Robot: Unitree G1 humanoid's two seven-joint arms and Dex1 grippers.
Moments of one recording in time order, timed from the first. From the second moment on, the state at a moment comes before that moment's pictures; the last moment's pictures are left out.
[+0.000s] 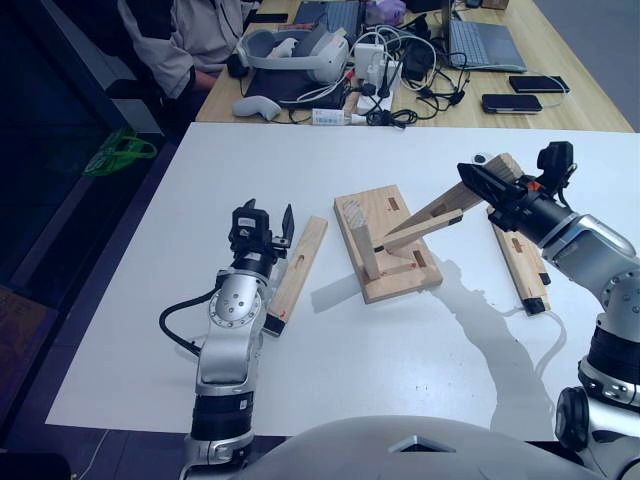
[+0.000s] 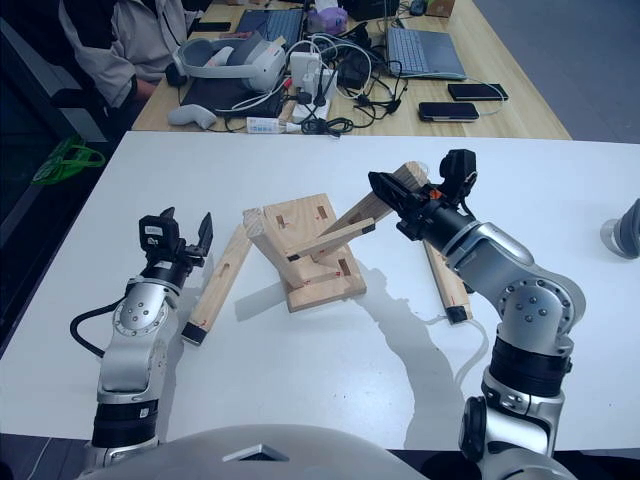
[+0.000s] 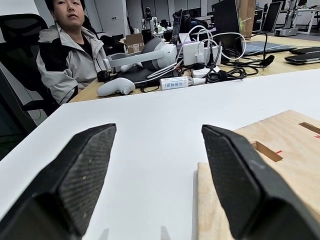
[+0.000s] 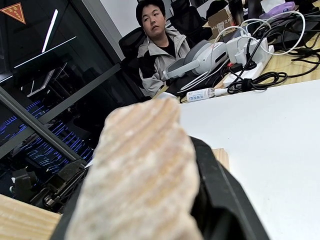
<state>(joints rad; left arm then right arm) 0.06 0.14 0.02 -0.31 0.03 0.29 -0.08 -0.27 -0.41 -0.30 -0.34 1.11 0.97 0.17</state>
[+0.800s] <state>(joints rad) 0.06 0.13 0.01 -0.29 0.02 0.24 -0.09 -0.27 -0.41 -0.30 -0.34 1.11 0.97 0.17</state>
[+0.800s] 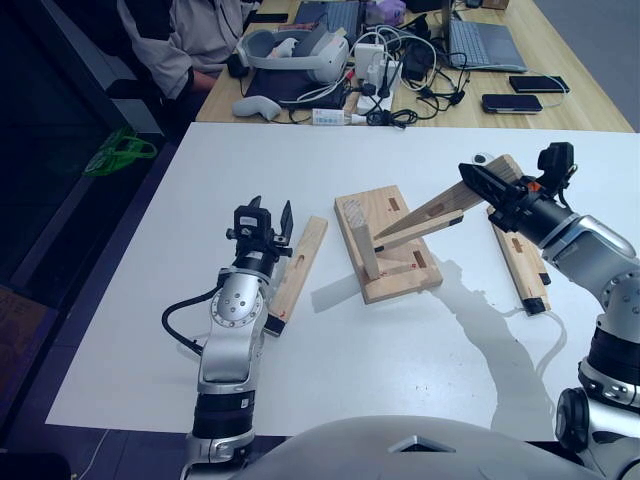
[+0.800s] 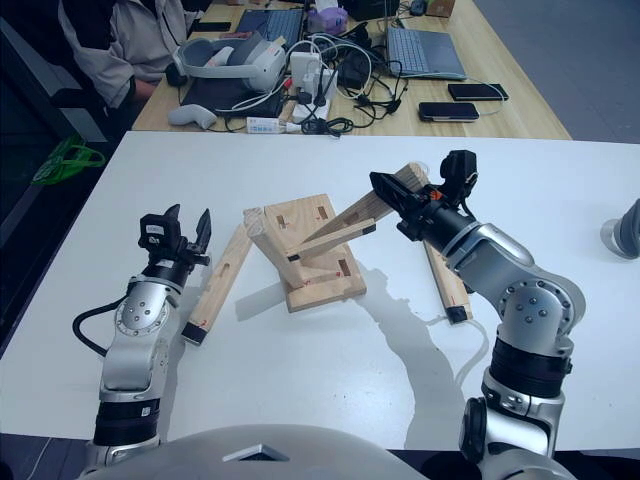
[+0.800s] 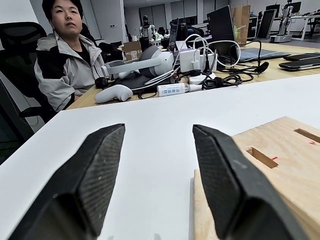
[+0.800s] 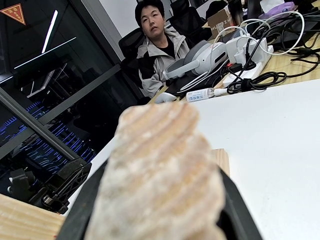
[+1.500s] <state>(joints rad) 0.05 0.12 0.02 -0.29 0.03 0.25 -0.06 -0.28 -0.60 -0.51 -0.19 1.39 1.18 0.13</state>
